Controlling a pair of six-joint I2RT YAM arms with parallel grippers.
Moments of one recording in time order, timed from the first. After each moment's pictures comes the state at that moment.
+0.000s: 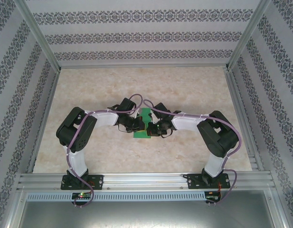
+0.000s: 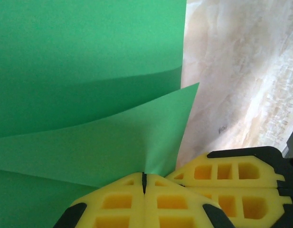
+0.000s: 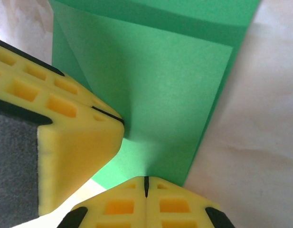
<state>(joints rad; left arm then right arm) -0.52 1.88 1.01 -0.22 0.61 -0.66 0.66 1.78 0.93 -0.30 -0.40 0.57</state>
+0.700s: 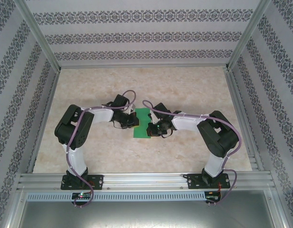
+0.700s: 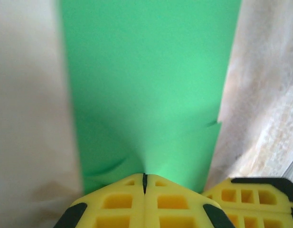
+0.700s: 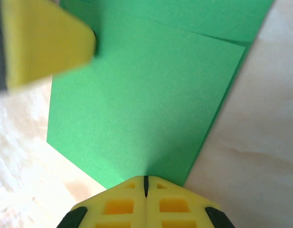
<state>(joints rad) -0.39 1.90 1.03 -0.24 0.60 -0.61 0.66 1.78 0.92 -0.31 -0.40 0.52</state>
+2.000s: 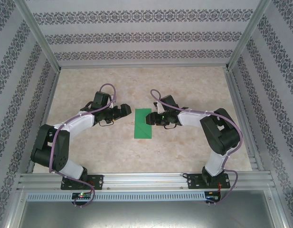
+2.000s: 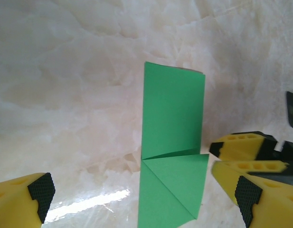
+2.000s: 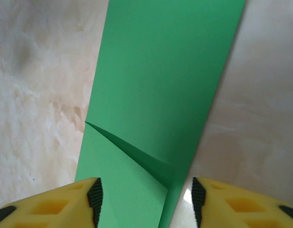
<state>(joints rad) -0.27 1.52 0.85 -0.21 0.44 -0.64 0.52 1.79 0.92 -0.09 -0.47 0.51</state>
